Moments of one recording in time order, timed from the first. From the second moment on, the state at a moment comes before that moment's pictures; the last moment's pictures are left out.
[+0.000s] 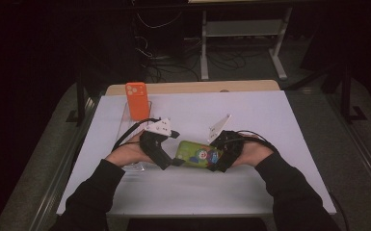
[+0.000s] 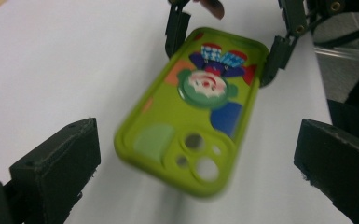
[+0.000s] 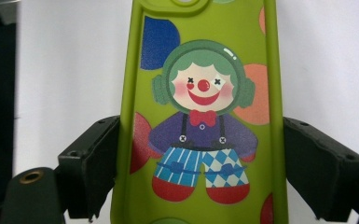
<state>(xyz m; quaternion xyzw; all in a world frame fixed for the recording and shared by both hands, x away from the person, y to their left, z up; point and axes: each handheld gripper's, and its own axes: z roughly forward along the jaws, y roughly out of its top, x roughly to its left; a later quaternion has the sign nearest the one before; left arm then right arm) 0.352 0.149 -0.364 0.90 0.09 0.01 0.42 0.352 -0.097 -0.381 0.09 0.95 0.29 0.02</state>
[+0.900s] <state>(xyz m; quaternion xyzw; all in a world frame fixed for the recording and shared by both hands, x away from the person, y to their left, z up) 0.343 0.121 -0.388 0.94 0.03 -0.02 0.33 0.333 -0.083 -0.373 0.04 0.95 0.30 0.00</state>
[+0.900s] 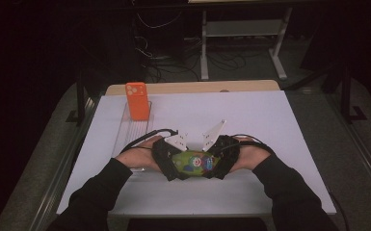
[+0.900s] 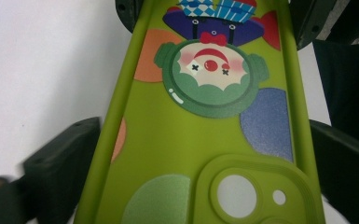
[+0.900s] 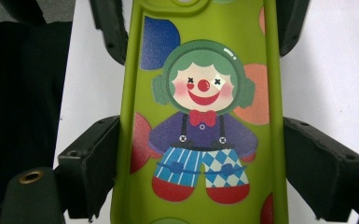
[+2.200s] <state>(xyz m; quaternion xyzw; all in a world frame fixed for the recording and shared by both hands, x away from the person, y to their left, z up) 0.340 0.135 -0.387 0.92 0.20 0.06 0.34 0.343 -0.138 -0.383 0.27 0.89 0.38 0.04</state>
